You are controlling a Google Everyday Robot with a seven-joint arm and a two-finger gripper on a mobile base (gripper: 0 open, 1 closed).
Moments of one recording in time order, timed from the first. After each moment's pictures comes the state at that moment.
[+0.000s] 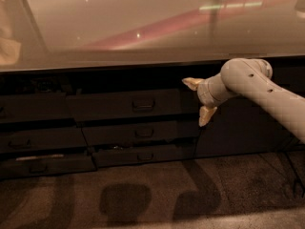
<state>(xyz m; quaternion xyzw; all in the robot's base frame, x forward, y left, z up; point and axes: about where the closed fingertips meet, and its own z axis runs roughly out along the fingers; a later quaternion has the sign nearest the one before) 0.678 -0.172 0.693 -0.80 0.51 -0.11 0.29</state>
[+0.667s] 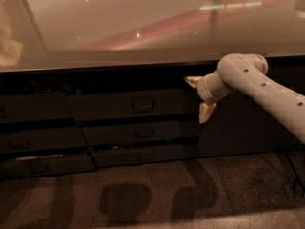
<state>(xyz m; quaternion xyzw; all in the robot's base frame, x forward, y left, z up) 0.697 -0.182 0.685 -0.80 0.53 -0.10 0.27</state>
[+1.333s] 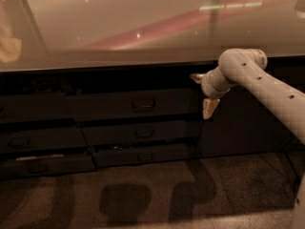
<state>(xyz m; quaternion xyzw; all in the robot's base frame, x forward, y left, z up) 0.727 -0.204 0.677 -0.78 0.57 -0.10 0.25</state>
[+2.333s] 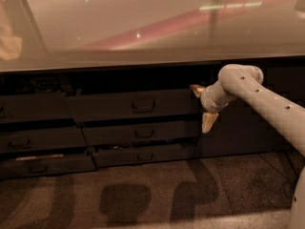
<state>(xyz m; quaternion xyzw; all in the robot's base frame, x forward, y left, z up) 0.703 -0.207 0.613 -0.78 0.58 -0.04 0.23</state>
